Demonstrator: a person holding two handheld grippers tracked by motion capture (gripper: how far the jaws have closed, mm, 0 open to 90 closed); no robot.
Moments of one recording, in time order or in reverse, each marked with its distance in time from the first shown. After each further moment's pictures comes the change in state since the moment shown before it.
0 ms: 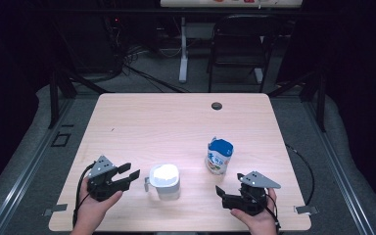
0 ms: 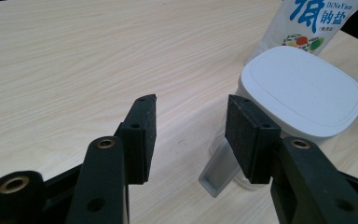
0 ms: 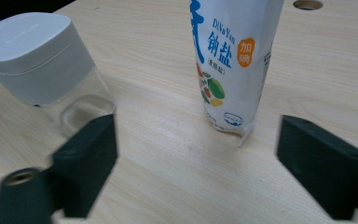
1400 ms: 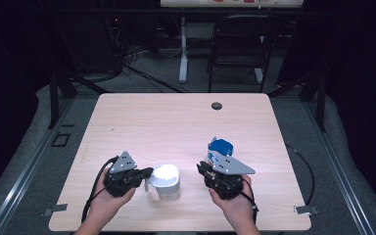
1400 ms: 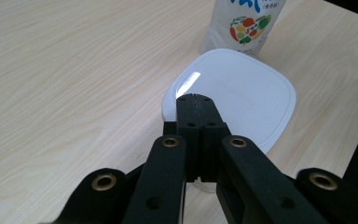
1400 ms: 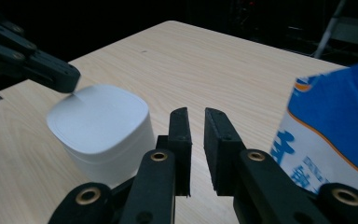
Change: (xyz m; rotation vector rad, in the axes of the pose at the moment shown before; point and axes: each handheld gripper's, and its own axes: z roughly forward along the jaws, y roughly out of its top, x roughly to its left) left arm -0.033 0.031 0.018 0.113 -0.105 0.171; right arm 0.049 0.061 0.024 -0.105 0.122 -0.145
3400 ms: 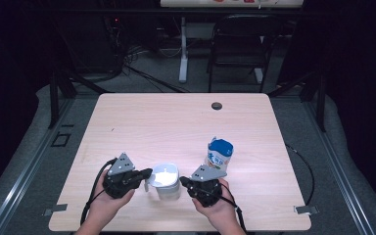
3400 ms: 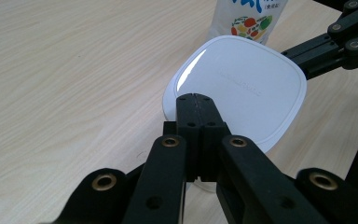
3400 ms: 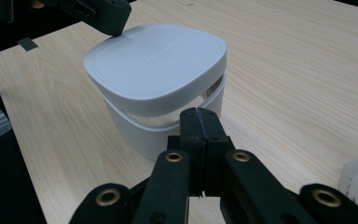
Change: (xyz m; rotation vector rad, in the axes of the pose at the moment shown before) left arm 0.001 -0.007 0.000 -0.022 -0.006 -0.016; right arm 0.030 -0.025 0.041 0.138 0.131 -0.065
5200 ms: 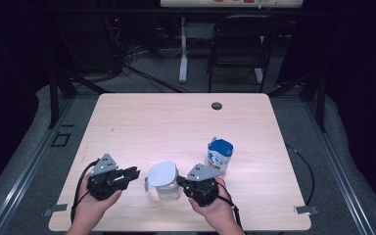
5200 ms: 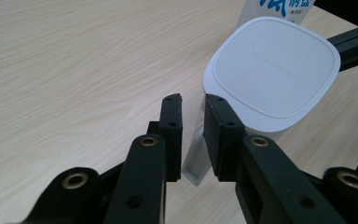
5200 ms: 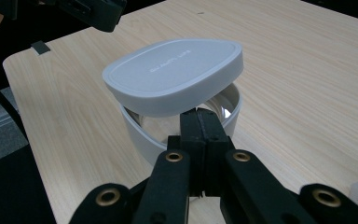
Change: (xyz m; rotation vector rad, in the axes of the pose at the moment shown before) left arm 0.019 -0.015 -0.027 -0.025 0.044 -0.079; right arm 0.008 0.012 0.000 -0.005 0.022 -0.035
